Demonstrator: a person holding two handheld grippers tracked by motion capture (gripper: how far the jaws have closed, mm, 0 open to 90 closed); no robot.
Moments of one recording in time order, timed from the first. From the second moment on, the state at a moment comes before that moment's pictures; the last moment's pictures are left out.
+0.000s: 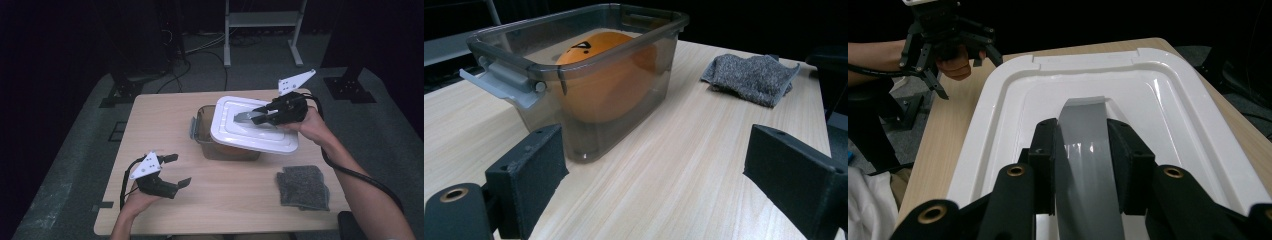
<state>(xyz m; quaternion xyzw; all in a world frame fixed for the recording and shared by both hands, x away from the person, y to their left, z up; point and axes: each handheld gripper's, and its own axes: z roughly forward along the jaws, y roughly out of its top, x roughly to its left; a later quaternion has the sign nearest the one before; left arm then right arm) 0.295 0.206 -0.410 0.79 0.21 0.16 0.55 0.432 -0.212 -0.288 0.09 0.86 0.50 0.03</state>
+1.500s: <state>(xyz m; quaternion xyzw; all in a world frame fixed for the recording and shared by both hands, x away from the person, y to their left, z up) 0.296 0.213 -0.412 0.79 0.21 0.16 0.55 0.472 -0.162 -0.301 0.06 0.87 0.48 0.00</state>
